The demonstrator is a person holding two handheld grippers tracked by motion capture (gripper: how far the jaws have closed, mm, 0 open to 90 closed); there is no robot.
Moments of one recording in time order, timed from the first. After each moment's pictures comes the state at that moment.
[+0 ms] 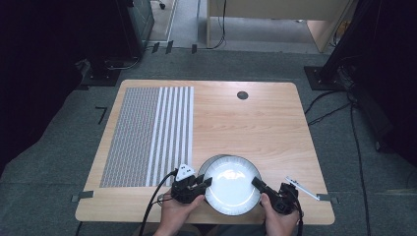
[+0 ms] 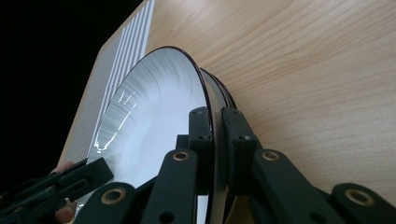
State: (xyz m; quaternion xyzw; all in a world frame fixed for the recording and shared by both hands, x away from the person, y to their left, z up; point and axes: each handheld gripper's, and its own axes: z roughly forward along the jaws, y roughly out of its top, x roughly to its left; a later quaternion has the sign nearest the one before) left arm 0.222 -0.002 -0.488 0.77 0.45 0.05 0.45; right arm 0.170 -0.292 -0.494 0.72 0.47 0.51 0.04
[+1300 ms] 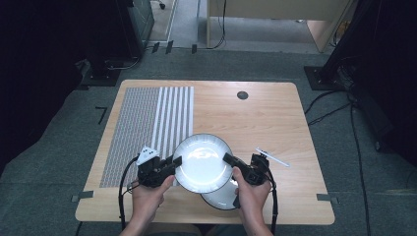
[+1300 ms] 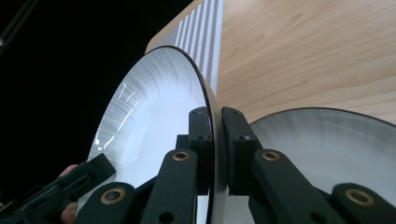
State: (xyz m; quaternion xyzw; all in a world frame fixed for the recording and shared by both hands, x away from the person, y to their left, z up) left arm 0.247 0.077 -0.431 0.70 0.52 0.11 0.47; right arm 0.238 -0.220 -0.448 0.68 0.50 0.54 -0.01
